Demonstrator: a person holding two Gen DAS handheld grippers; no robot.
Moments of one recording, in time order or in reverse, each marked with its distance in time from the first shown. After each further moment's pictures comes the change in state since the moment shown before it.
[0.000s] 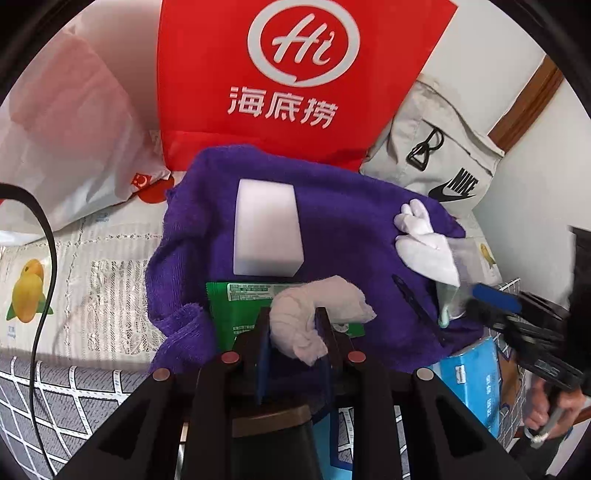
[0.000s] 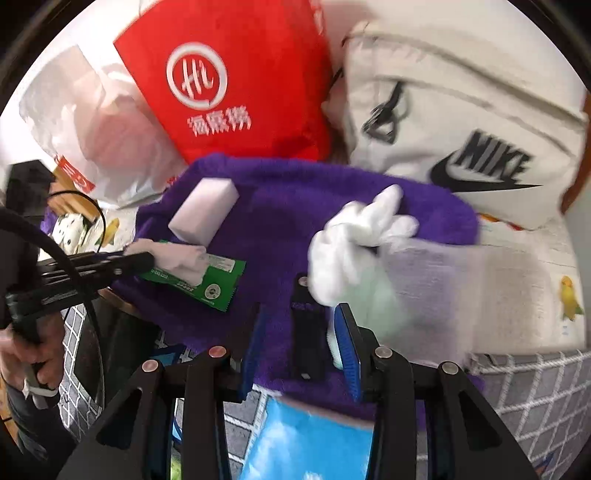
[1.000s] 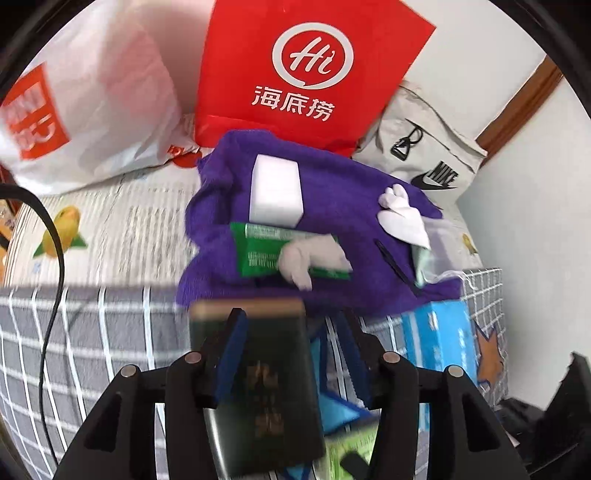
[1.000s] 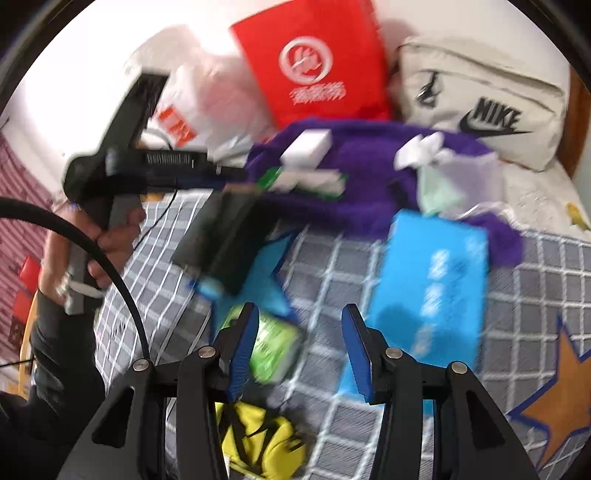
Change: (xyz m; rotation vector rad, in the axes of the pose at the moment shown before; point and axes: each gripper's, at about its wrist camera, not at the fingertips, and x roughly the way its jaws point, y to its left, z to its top) left arm -0.061 0.008 -0.051 -0.056 -0.001 -0.027; right arm -0.075 0.084 -0.134 -0.044 -0.004 0.156
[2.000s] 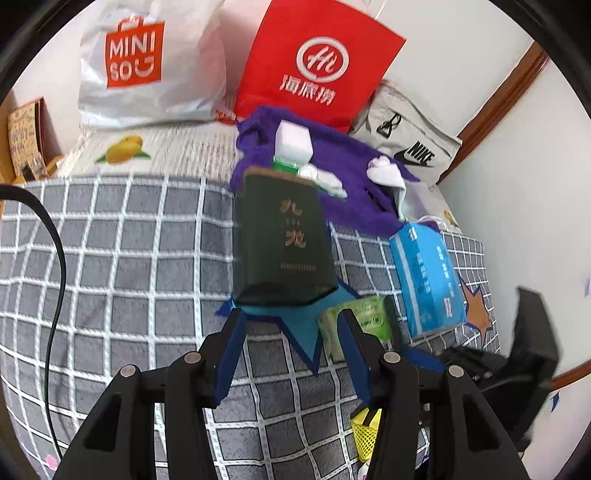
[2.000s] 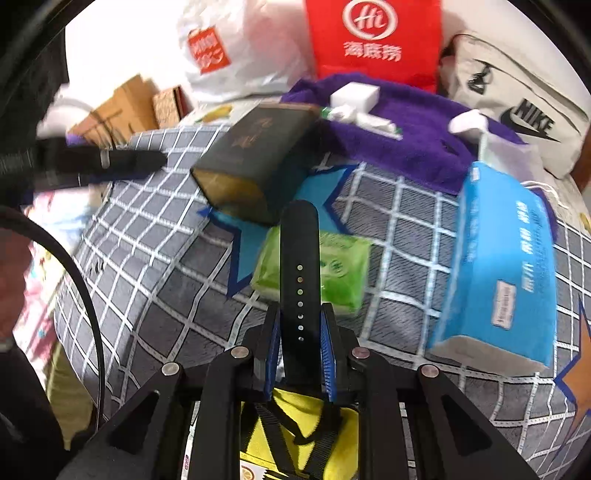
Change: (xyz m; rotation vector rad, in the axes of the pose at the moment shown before) left arm -0.063 0.023 -0.119 -0.040 -0.043 -0.022; right arm 0.042 0.056 -0.049 -0.113 0.052 -0.108
